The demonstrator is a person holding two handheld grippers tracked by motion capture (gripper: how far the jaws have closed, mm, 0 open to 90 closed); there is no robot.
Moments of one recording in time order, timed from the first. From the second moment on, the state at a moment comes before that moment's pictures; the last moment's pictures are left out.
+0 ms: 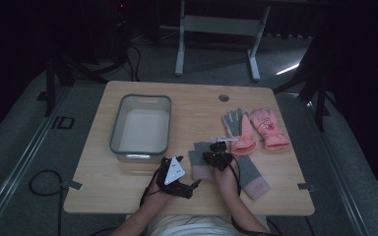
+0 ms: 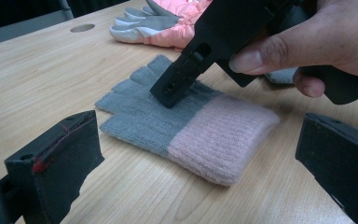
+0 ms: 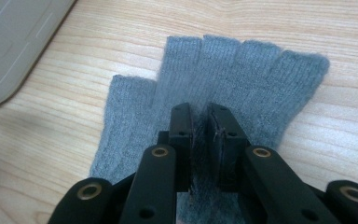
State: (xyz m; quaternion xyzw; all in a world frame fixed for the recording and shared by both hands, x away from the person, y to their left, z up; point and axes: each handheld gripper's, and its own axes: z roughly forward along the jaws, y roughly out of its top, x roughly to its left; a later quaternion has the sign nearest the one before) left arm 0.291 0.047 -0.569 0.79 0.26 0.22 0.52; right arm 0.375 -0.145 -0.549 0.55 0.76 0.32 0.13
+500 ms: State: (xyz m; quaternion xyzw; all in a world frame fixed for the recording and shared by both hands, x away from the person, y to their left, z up) left arm 0.291 0.046 -0.569 0.79 0.26 0.22 0.52; right arm 0.381 -0.185 -0.503 0.44 0.81 0.36 0.14
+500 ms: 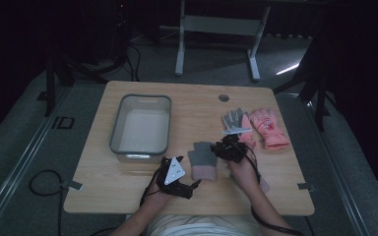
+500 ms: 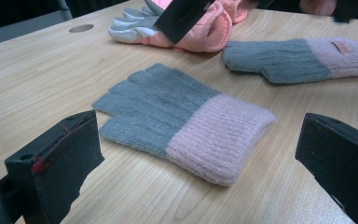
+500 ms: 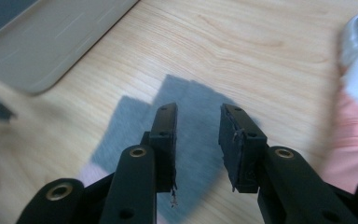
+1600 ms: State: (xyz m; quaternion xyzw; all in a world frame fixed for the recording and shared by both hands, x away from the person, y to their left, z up) left arm 0.291 0.046 -0.569 0.79 0.26 0.22 0.51; right arm 0.344 -0.294 -0.544 0.35 0.88 0.30 0.14
